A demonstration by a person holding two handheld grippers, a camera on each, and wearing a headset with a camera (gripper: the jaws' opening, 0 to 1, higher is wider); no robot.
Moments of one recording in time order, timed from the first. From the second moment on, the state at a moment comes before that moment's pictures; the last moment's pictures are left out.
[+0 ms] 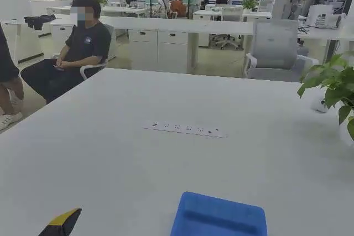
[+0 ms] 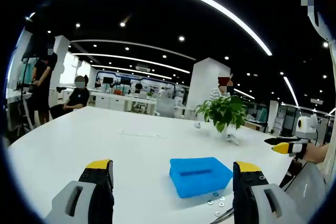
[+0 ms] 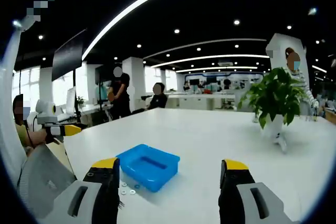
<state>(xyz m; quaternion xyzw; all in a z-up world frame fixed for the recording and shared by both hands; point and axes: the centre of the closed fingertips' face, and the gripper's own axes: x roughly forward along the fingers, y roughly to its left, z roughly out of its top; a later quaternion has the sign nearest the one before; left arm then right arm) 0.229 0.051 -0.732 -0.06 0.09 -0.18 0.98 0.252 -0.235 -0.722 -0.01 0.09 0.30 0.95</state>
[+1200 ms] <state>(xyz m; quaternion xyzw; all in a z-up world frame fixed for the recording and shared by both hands) 0.228 0.046 -0.730 -0.05 0.09 -0.19 0.98 0.251 -0.233 -0.729 -0.01 0.11 0.31 0.94</state>
